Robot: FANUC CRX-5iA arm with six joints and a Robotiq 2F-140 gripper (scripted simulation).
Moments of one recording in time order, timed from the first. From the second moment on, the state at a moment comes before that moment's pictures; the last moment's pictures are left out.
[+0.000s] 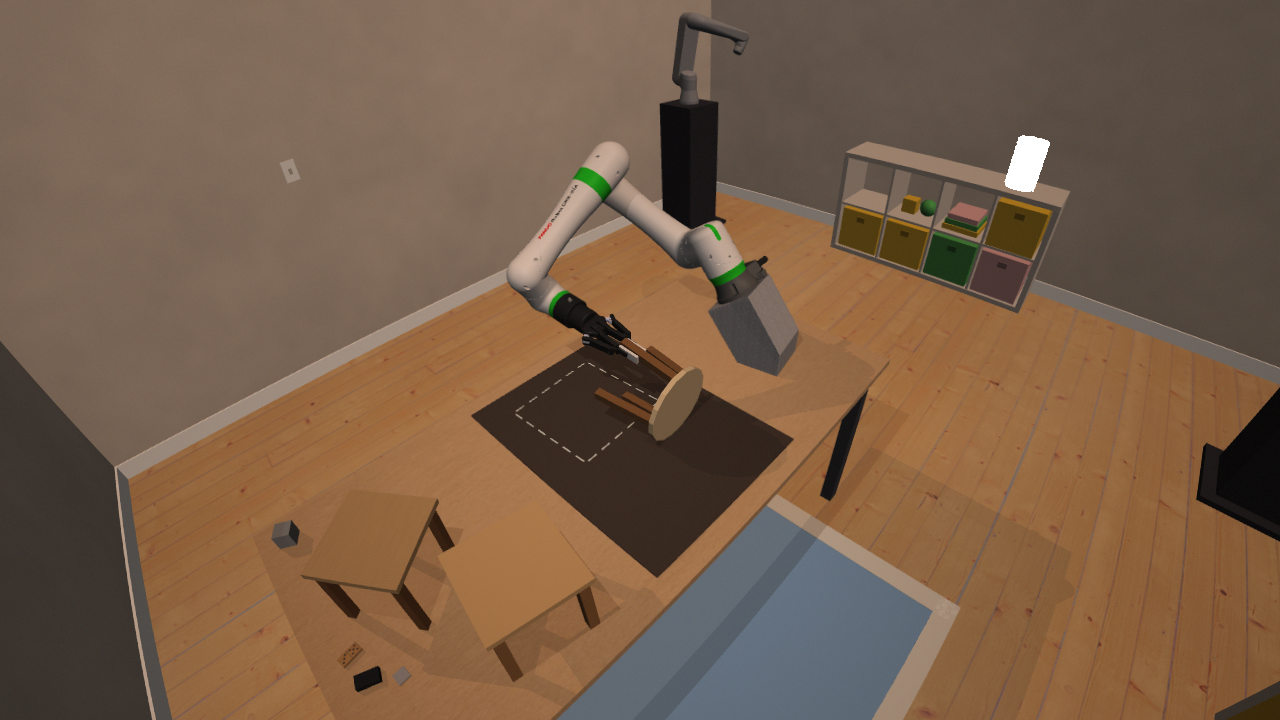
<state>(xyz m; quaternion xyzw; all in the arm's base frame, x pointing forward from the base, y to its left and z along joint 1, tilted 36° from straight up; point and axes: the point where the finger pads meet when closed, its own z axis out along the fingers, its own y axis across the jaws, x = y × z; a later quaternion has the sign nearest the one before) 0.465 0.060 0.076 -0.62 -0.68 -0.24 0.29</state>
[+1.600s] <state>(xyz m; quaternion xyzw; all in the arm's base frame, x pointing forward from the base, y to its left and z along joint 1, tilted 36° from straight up) 0.590 0.045 0.066 -0.75 -0.50 -0.15 0.41</state>
